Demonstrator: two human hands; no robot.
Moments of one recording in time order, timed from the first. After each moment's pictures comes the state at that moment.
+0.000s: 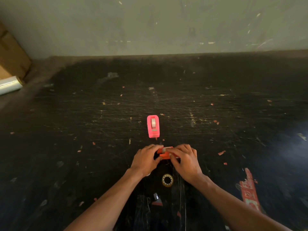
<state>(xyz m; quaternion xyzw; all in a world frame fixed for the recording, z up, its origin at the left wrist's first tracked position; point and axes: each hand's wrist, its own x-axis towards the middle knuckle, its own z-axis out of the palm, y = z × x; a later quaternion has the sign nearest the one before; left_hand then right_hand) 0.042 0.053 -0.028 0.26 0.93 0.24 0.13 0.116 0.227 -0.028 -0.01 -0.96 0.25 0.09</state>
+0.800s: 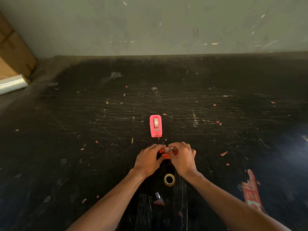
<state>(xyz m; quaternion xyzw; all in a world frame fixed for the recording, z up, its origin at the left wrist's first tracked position) 0.048 0.053 -0.023 0.24 0.92 0.27 0.13 0.100 0.199 -0.012 -0.14 -0.94 0.31 0.06</state>
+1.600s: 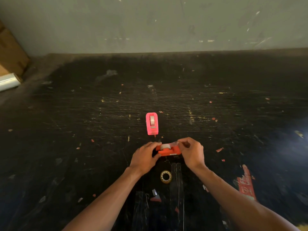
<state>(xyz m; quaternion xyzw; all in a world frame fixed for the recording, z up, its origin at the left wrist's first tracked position) 0.048 0.051 -0.024 0.24 0.92 0.27 0.14 0.107 0.234 0.000 -0.23 -0.84 0.49 0.07</state>
